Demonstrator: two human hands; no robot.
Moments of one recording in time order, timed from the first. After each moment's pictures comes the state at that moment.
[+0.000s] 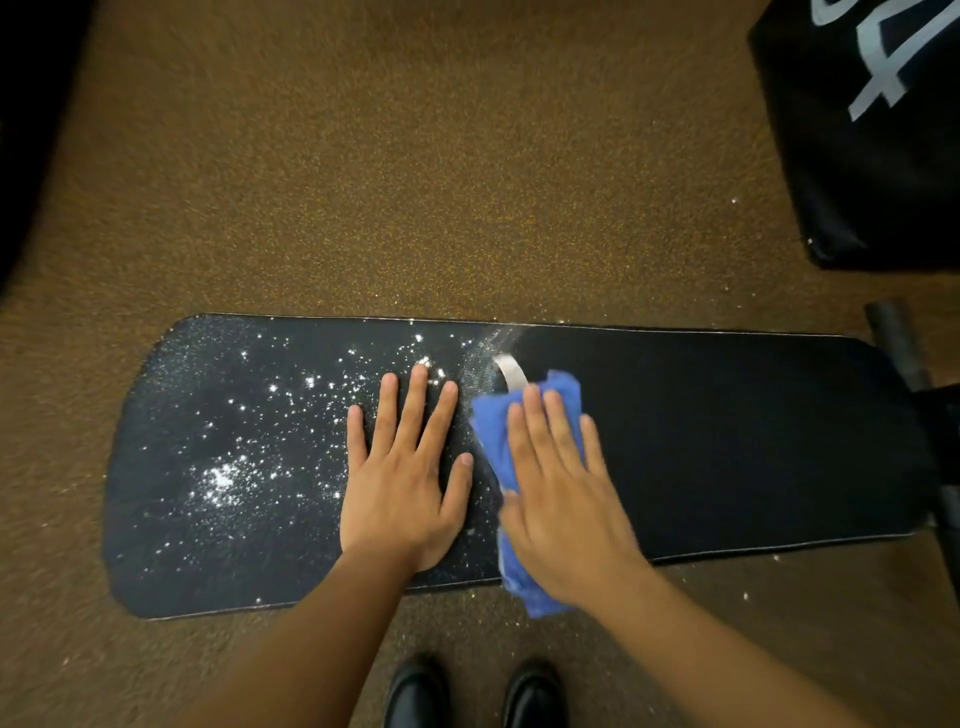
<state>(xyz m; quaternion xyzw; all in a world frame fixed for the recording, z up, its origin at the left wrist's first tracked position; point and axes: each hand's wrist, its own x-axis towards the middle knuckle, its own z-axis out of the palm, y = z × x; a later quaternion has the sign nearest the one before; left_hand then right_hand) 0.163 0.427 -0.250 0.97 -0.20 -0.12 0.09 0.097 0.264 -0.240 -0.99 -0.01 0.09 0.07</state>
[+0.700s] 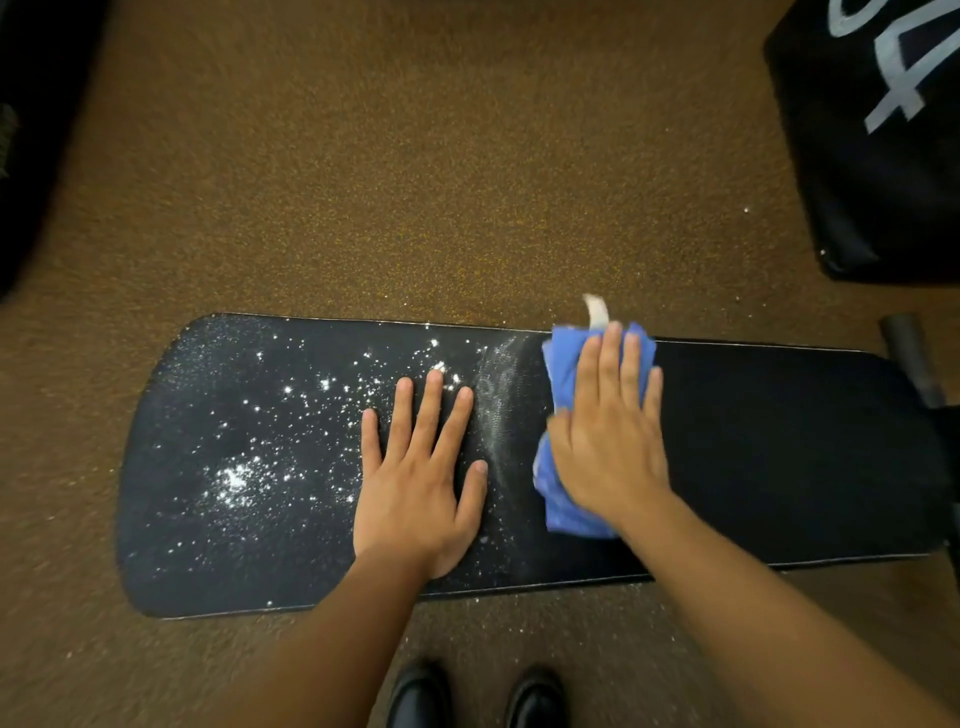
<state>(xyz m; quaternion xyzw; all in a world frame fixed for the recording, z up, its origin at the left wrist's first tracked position) 0.163 0.427 -0.249 0.97 -0.20 -0.12 0.09 0.154 0.232 -0.247 -0.99 0.14 0.07 0.05</state>
